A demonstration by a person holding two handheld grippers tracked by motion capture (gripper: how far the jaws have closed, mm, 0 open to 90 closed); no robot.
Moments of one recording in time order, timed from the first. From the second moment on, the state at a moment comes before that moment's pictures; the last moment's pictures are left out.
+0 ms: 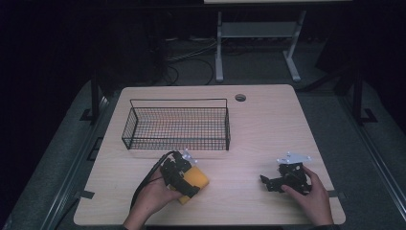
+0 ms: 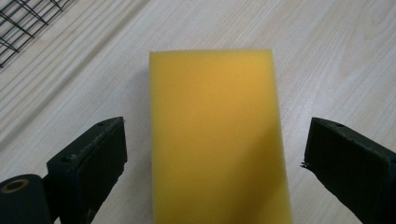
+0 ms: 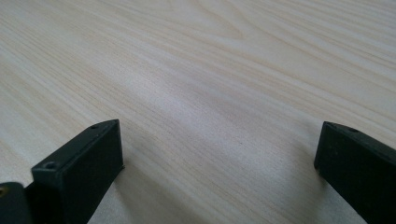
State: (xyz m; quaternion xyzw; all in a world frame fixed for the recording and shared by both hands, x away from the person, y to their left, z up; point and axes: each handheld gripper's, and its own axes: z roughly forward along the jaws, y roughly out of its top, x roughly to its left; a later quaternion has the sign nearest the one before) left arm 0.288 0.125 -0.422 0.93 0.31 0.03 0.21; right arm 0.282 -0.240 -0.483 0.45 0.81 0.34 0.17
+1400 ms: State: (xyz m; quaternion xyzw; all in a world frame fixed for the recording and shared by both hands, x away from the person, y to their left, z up) left arm 0.289 0.115 -0.442 0.94 0.30 0.05 0.17; right arm 0.282 -0.239 -0.483 0.45 0.81 0.34 0.17
